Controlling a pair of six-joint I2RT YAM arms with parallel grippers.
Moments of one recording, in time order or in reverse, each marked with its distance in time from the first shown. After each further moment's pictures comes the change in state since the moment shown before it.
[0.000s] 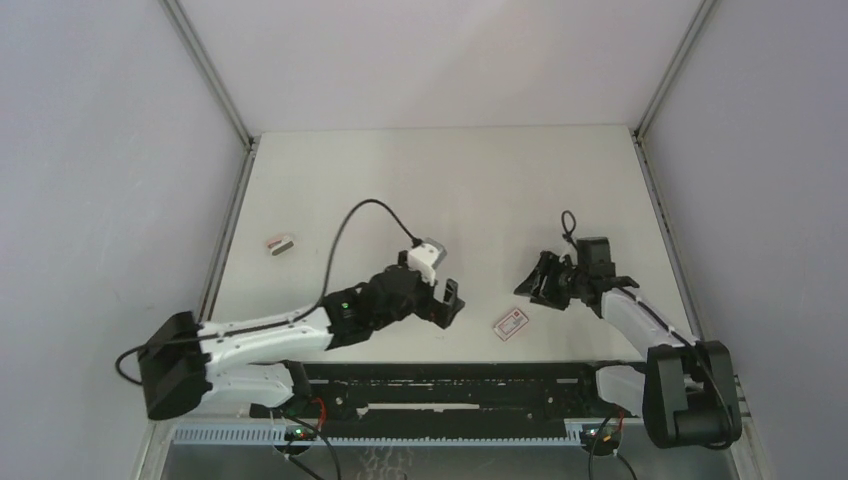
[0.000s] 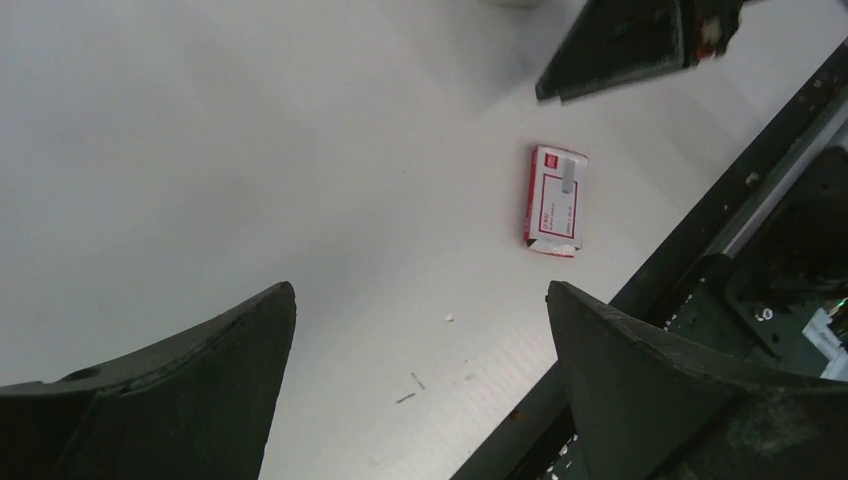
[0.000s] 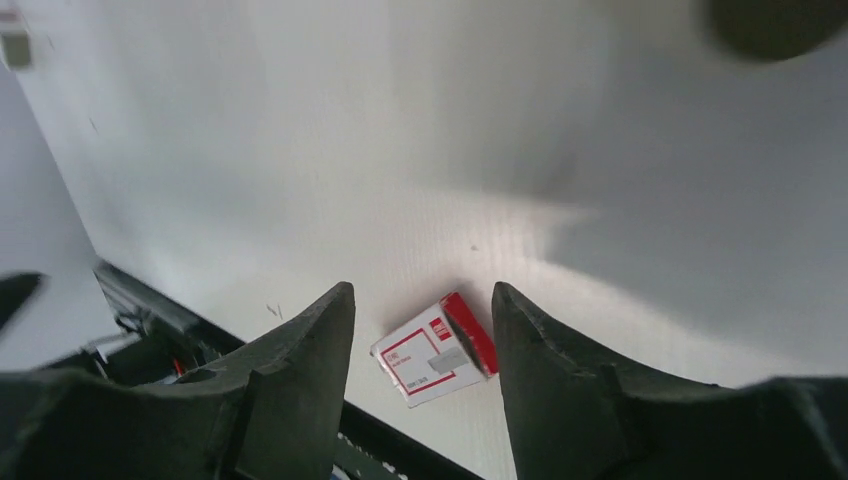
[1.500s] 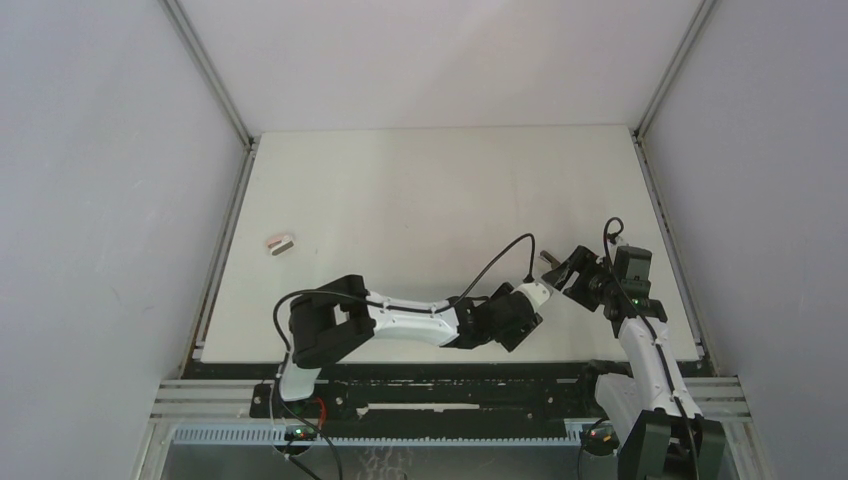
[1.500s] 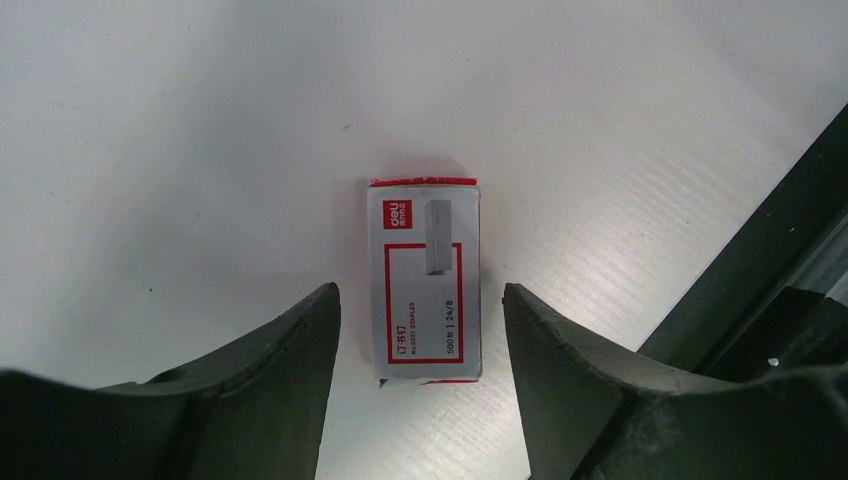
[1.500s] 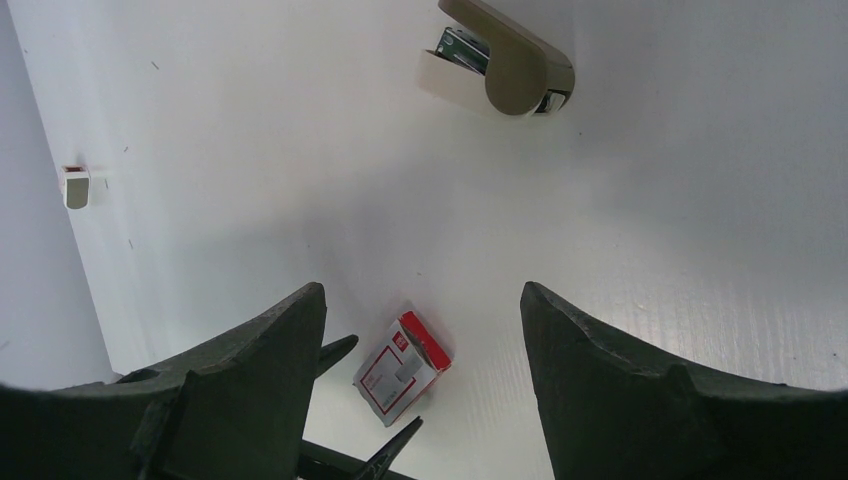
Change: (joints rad) left arm -0.267 0.847 0.586 -0.093 -0.106 0.102; right arm -0.284 -0.329 -0.041 -0.105 0.021 -0.033
